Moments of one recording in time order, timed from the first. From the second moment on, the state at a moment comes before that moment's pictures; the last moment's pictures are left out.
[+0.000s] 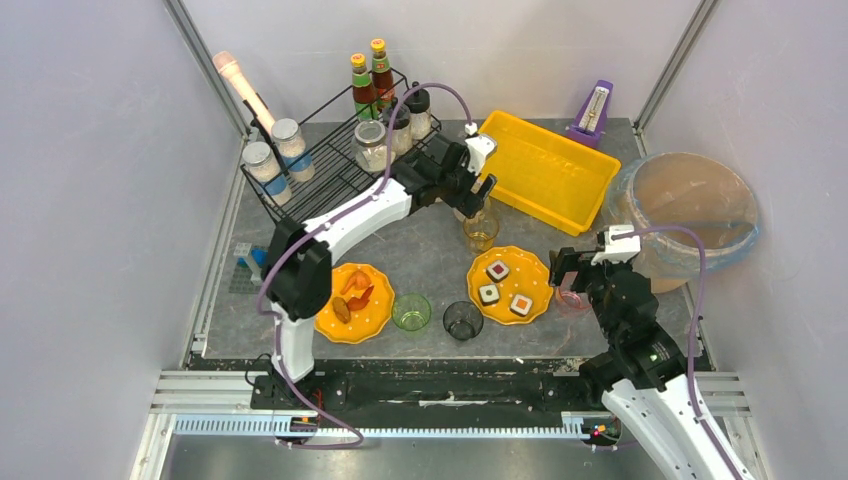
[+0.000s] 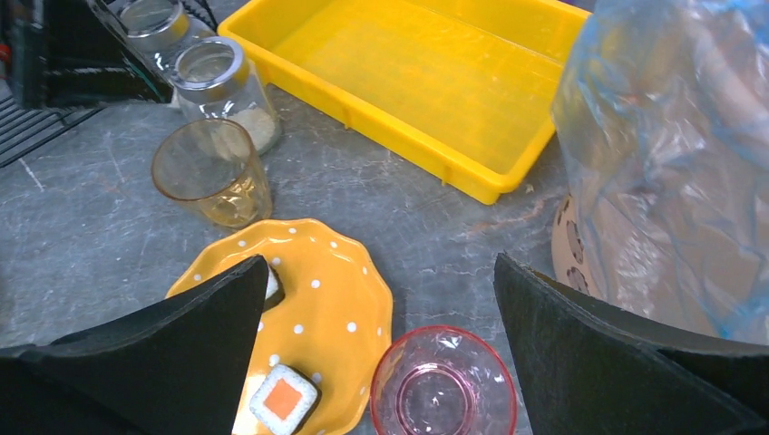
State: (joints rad) left arm -0.72 1.92 1.68 -0.42 0.06 0.07; right arm 0.42 0.35 0.50 -0.36 0.30 0.13
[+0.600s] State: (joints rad) left arm -0.69 2.19 1.89 -0.39 -0.01 0.06; right arm 0.42 0.29 0.42 -0.37 0.38 0.17
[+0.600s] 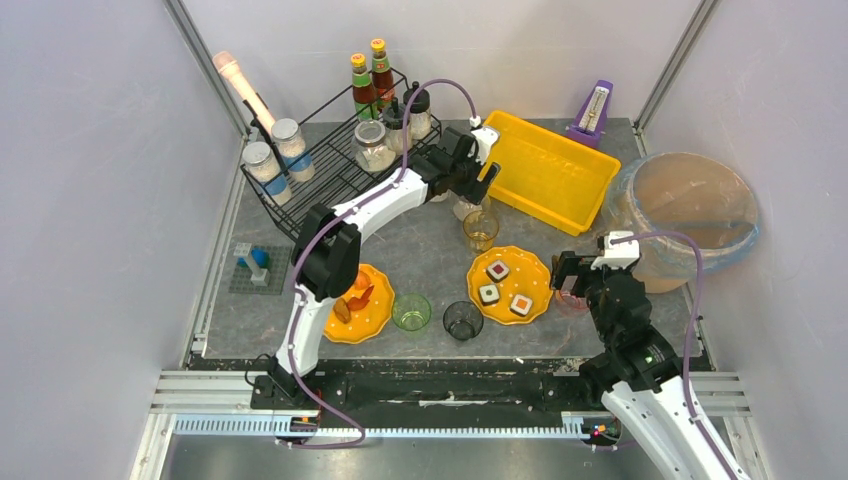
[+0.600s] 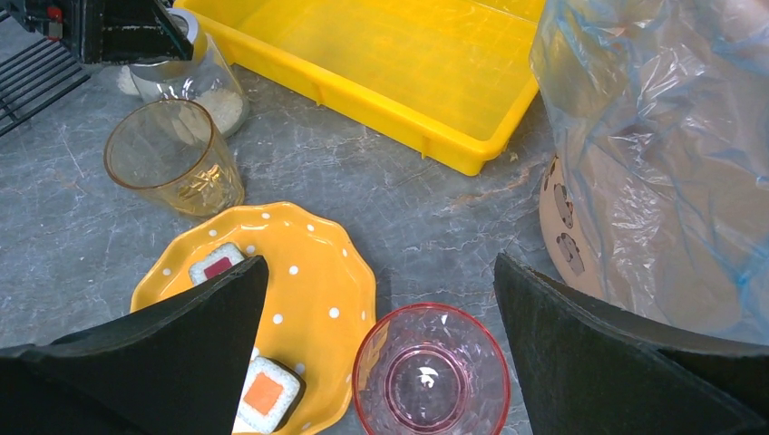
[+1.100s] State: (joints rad) left arm -0.68 2.22 1.92 -0.43 0.08 0.04; right arm 0.42 0.31 0.42 -0.37 0.38 0.17
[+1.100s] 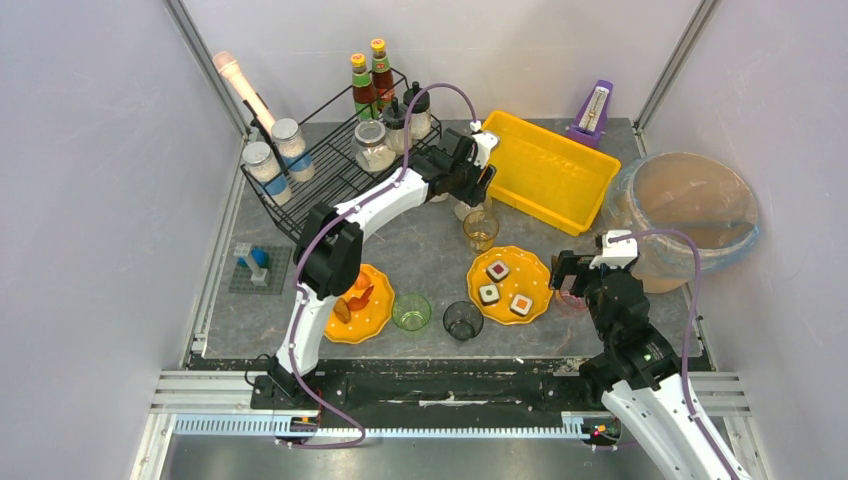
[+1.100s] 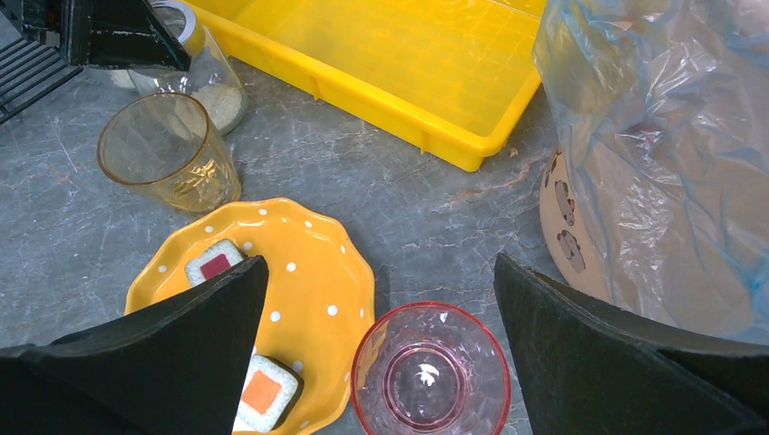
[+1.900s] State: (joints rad) left arm -0.68 1.74 1.90 -0.70 0.05 0.02; right arm 0.42 0.27 0.42 -0.37 0.37 0.17
